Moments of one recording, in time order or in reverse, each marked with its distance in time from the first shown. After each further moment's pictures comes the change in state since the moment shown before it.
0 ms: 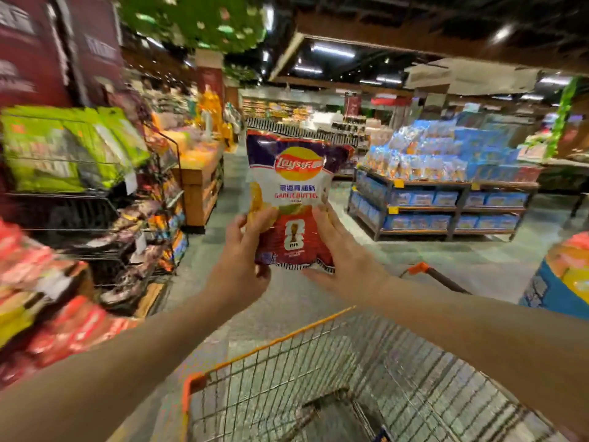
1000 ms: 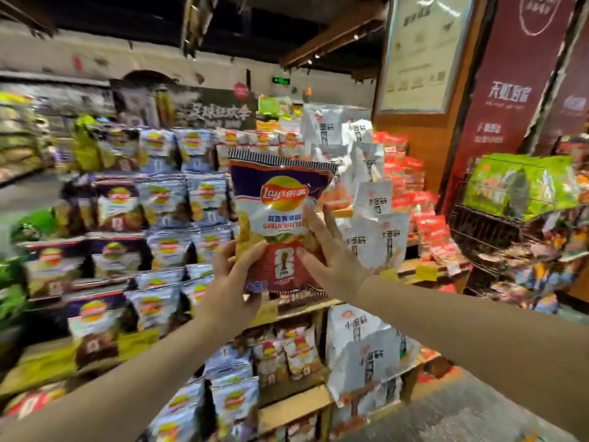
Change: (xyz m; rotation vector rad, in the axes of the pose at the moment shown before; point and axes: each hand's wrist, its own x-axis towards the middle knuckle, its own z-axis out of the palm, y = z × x) left_hand -0.494 0.334 -0.391 1.045 0.566 -0.615; right_hand -0.114 -0.590 -0.002 1.051 -0.542 -0.715
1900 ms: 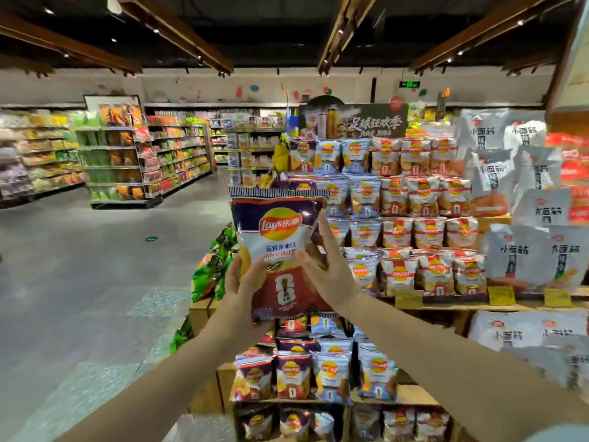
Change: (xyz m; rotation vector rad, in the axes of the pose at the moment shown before) left_hand -0.244 0.018 -0.341 0.328 -0.061 -0.466; right_hand -0.069 -0.307 0.234 0.602 -0.091 -0.106
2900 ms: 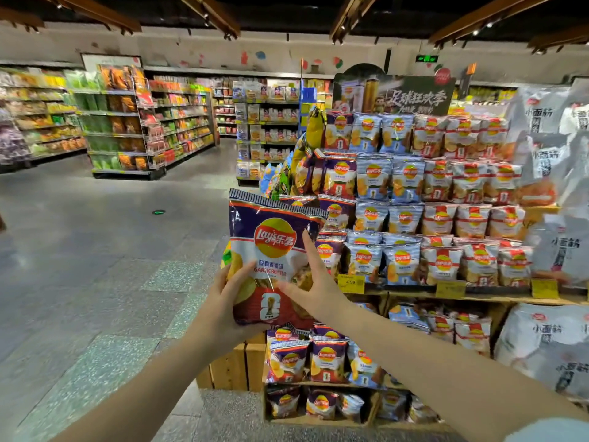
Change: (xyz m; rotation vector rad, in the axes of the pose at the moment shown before) left_hand -0.025 -0.195 -0.085 -0.173 -0.073 -0.071; right_hand 0.036 0.023 0.195 -0.033 -0.252 0.224
